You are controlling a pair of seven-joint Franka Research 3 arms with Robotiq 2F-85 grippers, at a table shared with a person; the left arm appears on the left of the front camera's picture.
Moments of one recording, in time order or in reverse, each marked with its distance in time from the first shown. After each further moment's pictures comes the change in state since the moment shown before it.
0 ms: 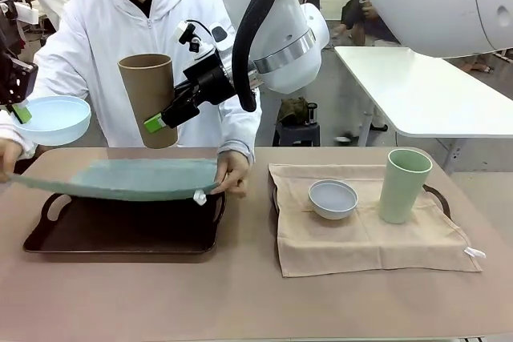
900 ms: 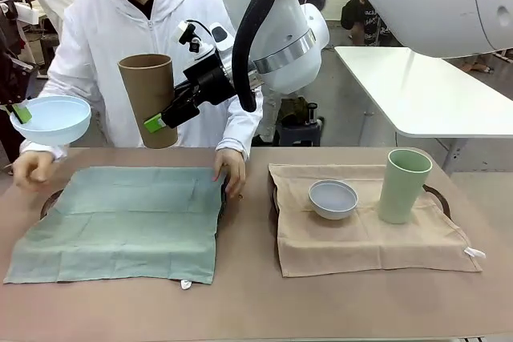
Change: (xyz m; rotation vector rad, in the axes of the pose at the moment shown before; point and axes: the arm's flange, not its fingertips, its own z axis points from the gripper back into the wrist) left arm 0.000 0.000 0.000 0.000 0.000 0.000; right arm 0.000 0.000 0.000 0.000 0.000 0.000
